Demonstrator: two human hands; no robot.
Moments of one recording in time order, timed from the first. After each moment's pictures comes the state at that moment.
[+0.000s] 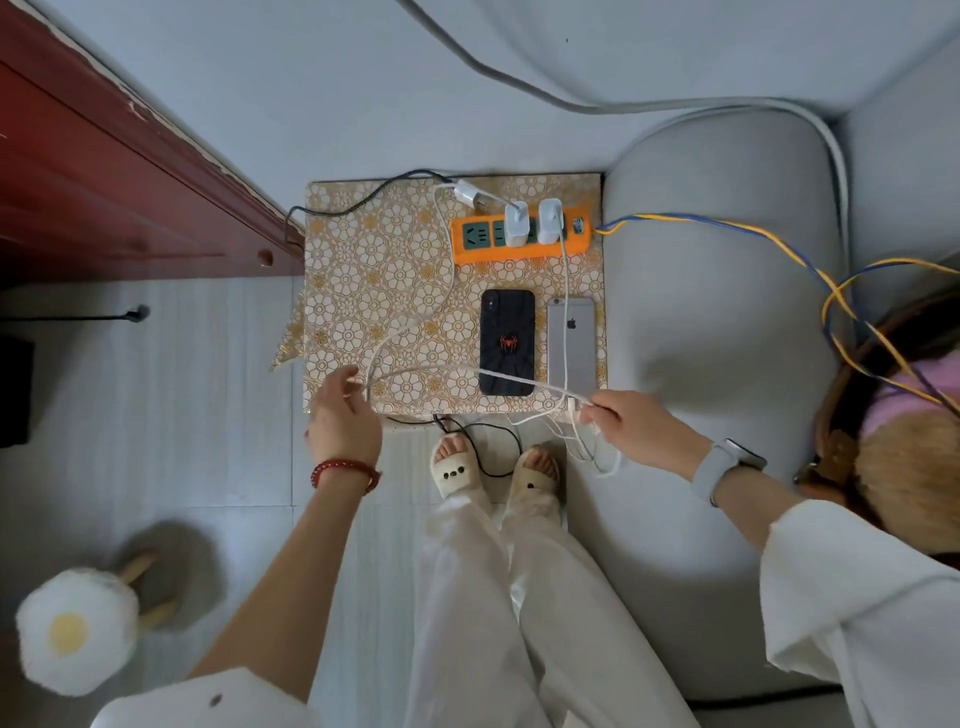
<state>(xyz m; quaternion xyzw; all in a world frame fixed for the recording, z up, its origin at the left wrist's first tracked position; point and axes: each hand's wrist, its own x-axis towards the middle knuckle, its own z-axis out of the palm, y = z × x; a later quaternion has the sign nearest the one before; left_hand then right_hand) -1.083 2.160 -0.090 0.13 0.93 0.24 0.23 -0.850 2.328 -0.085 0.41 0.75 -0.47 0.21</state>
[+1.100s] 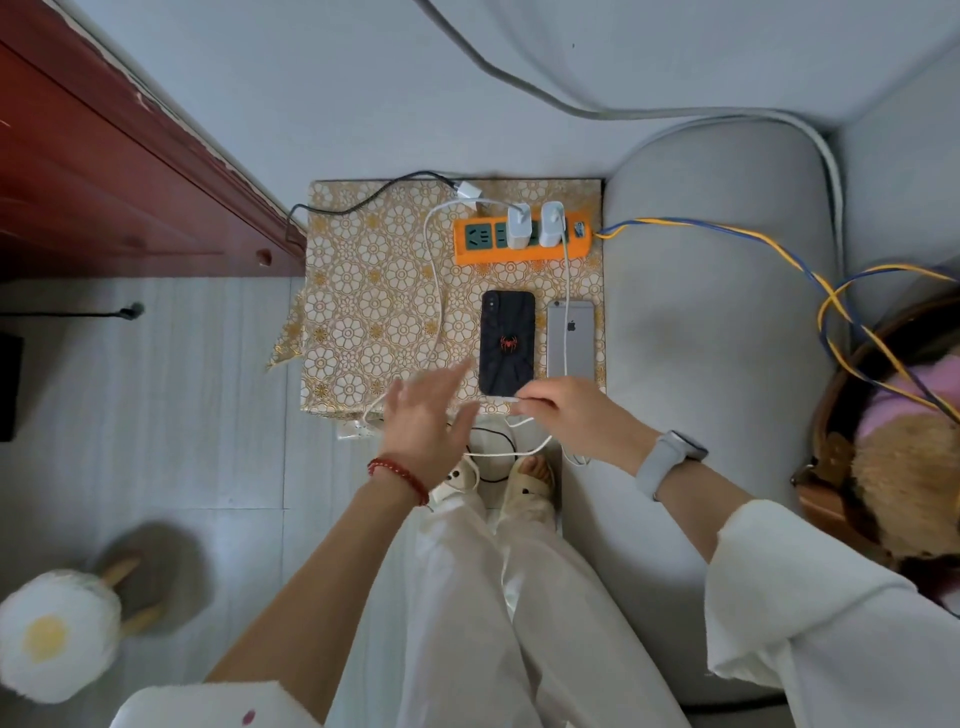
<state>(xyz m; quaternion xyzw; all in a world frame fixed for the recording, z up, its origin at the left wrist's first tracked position) -1.034 2.170 -0.083 0.45 0.82 0.19 0.29 -0.896 2.296 -0.062 0.34 0.78 -0.52 0.11</state>
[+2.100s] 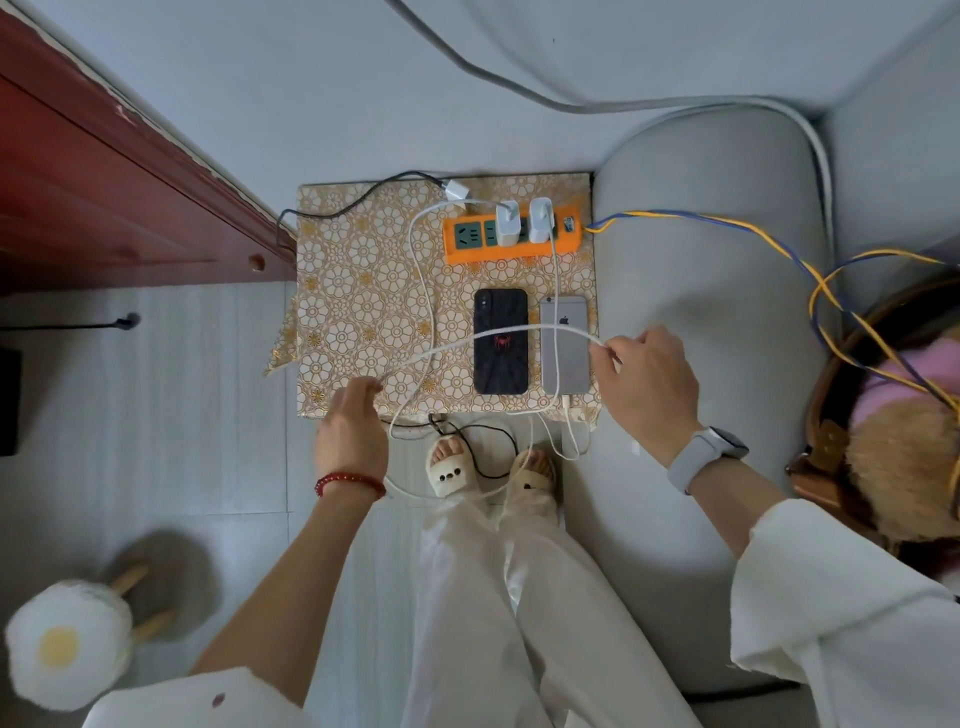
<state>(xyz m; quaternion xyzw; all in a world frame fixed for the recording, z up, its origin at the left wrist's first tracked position) -1.071 2.151 -0.098 0.27 0.92 0.22 0.18 -0.869 2.330 -0.066 0.54 0.82 -0.20 0.02</state>
